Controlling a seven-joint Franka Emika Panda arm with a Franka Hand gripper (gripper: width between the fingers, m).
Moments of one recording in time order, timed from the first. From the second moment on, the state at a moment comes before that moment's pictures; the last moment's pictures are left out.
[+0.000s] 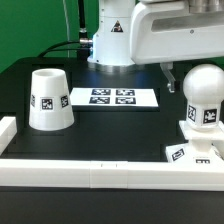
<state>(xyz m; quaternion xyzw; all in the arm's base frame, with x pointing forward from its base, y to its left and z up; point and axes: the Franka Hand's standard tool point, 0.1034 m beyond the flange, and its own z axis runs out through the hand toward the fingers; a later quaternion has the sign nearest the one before) 0.627 0.090 0.121 -1.00 0.00 0.01 0.06</state>
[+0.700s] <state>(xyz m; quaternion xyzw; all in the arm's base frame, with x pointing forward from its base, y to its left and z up) 0.627 0.087 0.119 -0.96 -0.27 -0.01 0.03</state>
